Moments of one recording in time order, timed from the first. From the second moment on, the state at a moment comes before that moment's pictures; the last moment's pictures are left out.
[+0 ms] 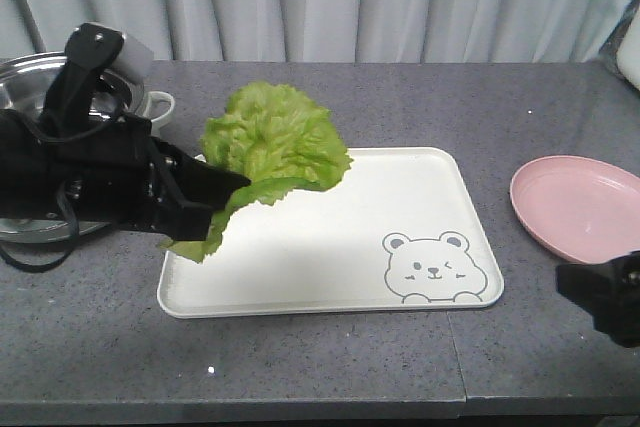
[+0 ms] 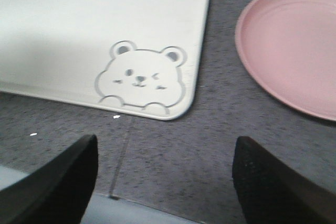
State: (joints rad) left arm -0.38 1.27 -1.06 -0.90 0.76 0.76; right arm 0.01 0.81 -0.74 0.41 0.83 -0.35
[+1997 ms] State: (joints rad) left arm -0.50 1.40 -1.06 -0.98 0.74 0.79; right arm 0.17 1.43 -0.90 1.47 1.03 -1.18
